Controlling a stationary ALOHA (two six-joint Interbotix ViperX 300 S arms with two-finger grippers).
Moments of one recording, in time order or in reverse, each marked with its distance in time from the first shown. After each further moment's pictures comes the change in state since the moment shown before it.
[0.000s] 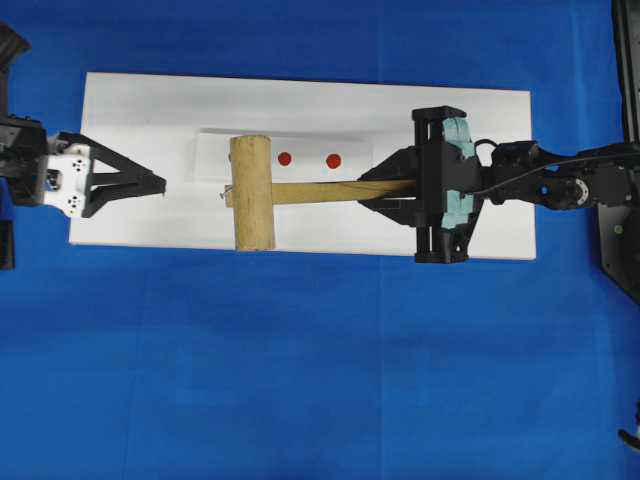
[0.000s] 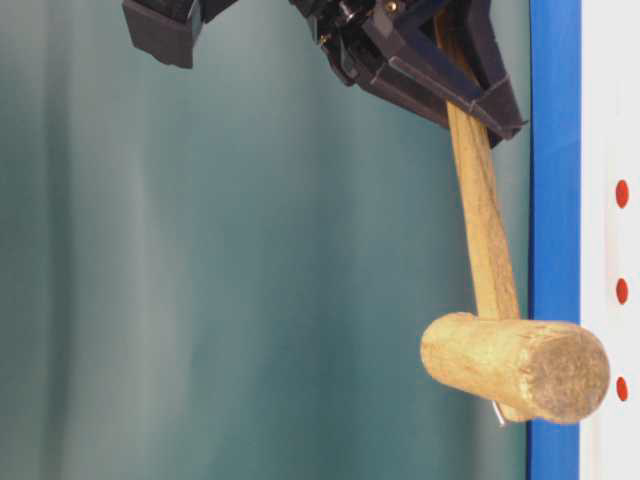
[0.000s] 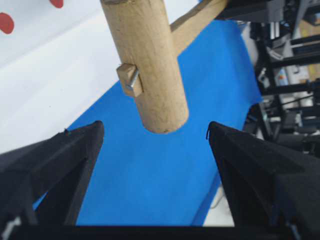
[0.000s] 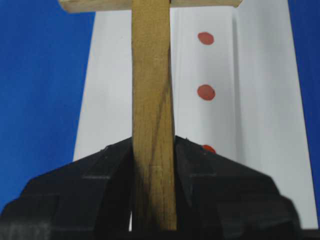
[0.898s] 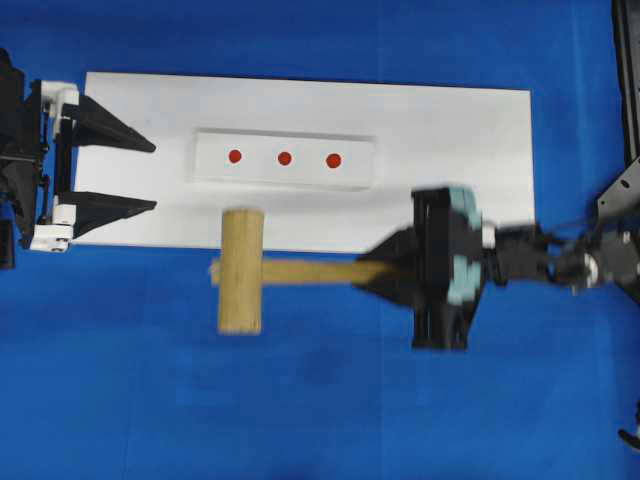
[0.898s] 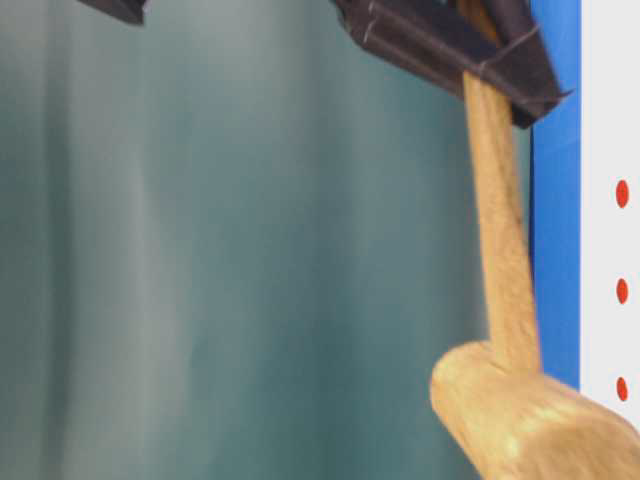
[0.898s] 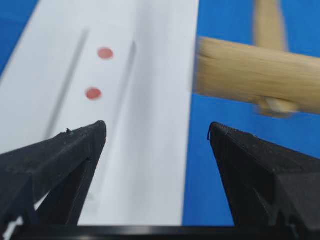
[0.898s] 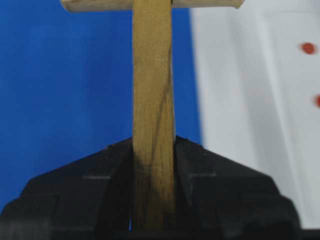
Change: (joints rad) left arm 0.017 -0.012 0.005 0.011 -0.006 1.040; right arm 0.348 0.048 -0.067 0.390 -0.183 0.002
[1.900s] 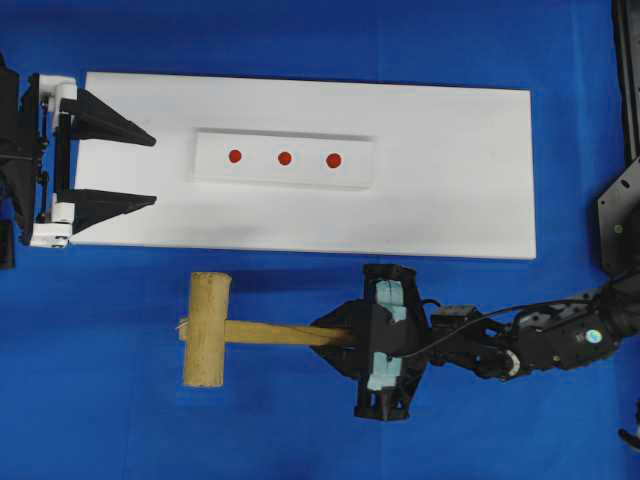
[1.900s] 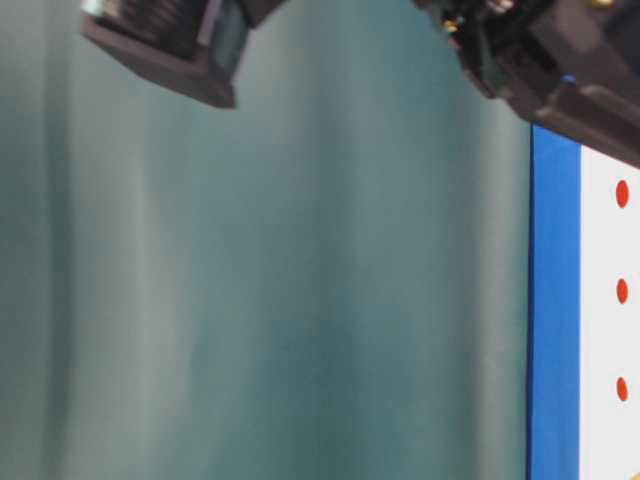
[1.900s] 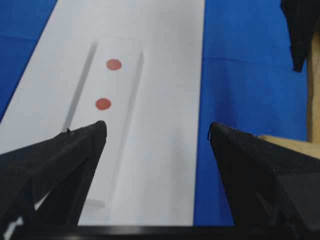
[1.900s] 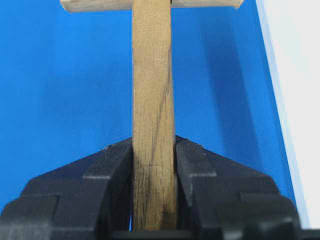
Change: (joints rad) left arm 0.006 -0.005 0.002 0.000 -0.011 0.029; right arm 0.118 0.304 -0.202 0.124 -0.126 -0.009
